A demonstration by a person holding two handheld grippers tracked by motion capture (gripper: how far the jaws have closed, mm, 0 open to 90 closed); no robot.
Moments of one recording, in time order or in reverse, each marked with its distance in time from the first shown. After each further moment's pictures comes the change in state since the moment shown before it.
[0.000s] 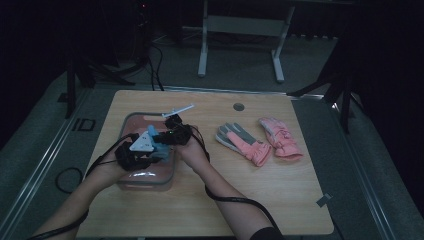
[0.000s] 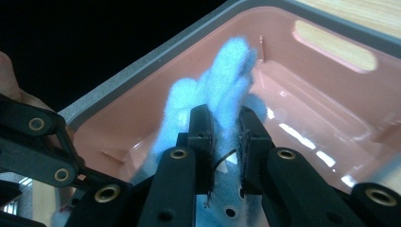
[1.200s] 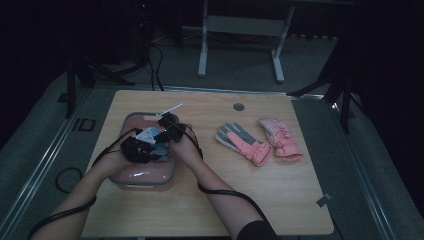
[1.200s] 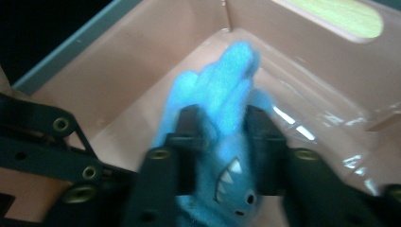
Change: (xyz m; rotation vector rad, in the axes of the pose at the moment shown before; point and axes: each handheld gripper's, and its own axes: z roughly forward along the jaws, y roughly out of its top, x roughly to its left) left arm 0.041 -0.016 0.049 0.104 -0.097 -0.063; right arm -0.020 0.006 0.049 0.140 -0.131 0.049
